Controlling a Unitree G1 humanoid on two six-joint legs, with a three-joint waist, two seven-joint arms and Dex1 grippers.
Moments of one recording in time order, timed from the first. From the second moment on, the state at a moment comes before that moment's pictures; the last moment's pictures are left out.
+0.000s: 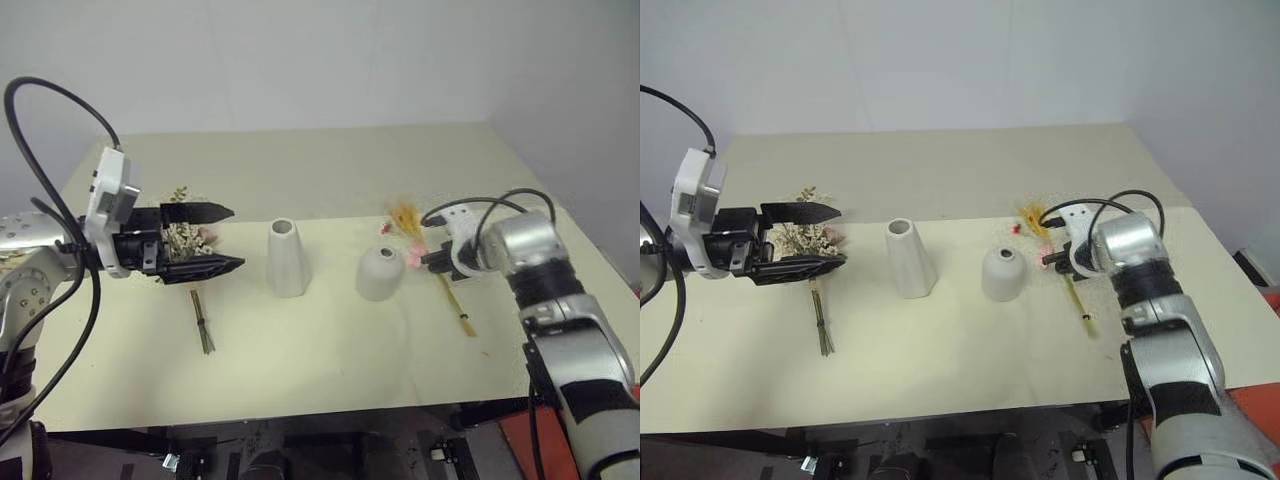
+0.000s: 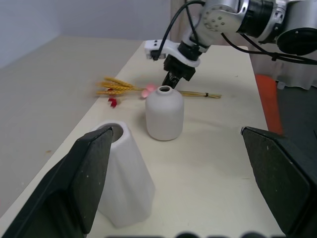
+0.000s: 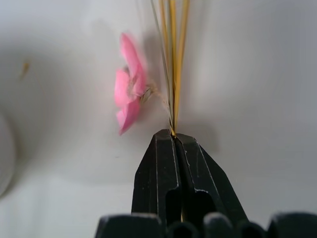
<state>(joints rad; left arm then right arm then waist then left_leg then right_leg) -0.53 0.99 0.25 -0.18 -0.78 0.66 -1.24 -1.00 -0.59 0.12 0.50 0.19 1.22 0.45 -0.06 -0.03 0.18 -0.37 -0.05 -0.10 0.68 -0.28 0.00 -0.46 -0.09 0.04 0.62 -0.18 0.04</state>
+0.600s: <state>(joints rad) -0.65 0.99 0.12 -0.07 -0.74 0.68 -1.34 -0.72 -0.32 -0.36 -0.43 0.50 0.86 0.32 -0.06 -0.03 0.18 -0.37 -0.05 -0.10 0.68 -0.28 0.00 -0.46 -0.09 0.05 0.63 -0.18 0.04</state>
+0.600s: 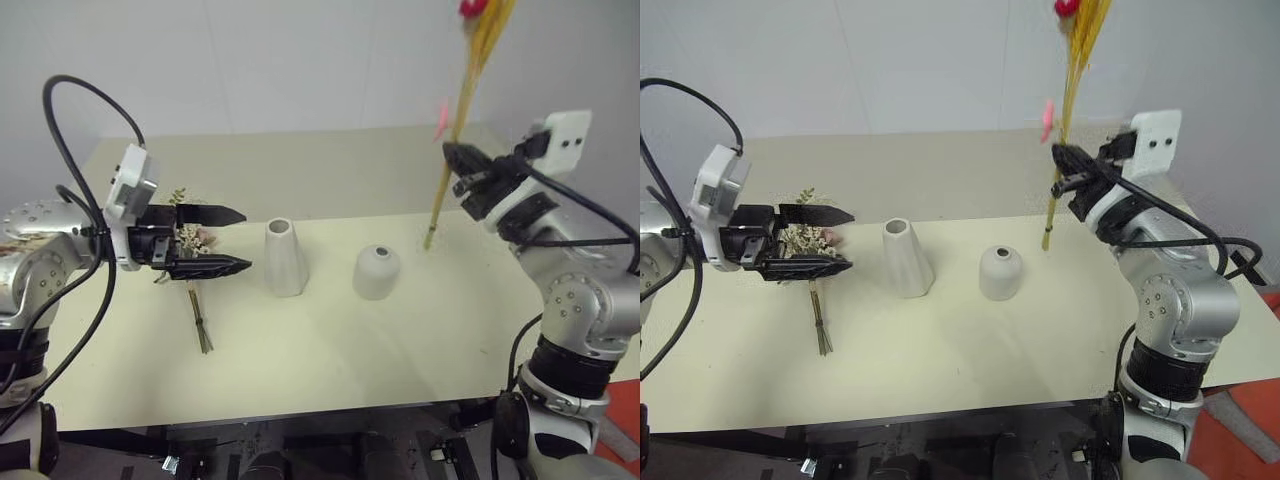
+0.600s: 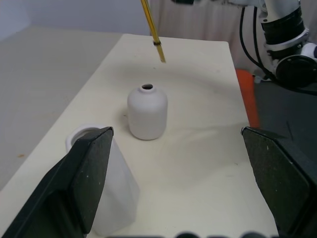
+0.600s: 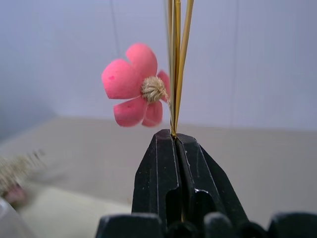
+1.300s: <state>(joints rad) -0.69 0.97 0.10 -0.04 -0.70 0.66 -1.37 -0.60 -0.26 -0.13 -0.38 0.41 0.53 0.32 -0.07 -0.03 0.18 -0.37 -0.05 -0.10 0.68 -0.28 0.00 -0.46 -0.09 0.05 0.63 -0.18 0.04</state>
